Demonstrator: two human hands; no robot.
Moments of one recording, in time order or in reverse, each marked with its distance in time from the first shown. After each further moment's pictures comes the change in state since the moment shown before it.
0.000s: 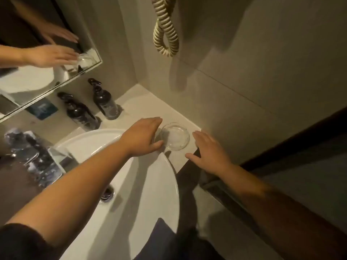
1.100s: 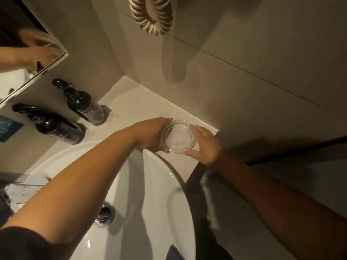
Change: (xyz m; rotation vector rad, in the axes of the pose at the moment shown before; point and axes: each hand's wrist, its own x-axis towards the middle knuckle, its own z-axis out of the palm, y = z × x) left_hand 0.088 -0.033 0.036 -0.228 -0.401 0.024; right_hand 0.070 0.023 0.063 0.234 0.046 0.044
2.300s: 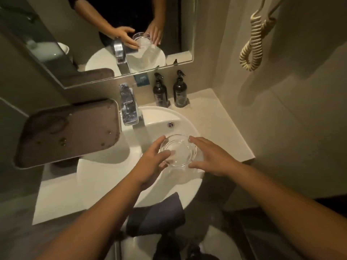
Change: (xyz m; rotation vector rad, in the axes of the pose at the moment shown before) left_hand -0.224 0.113 0.127 -1.631 1.000 -0.301; right_hand -0.067 -0.119 -0.063 -0.056 -0.495 -0.596
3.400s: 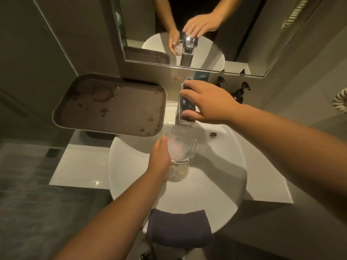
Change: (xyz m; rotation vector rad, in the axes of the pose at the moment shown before) left_hand 0.025 -0.020 -0.078 -0.325 0.697 -0.034; right_hand 0.193 -0.149 -0.039 -0.841 0.135 -0.748
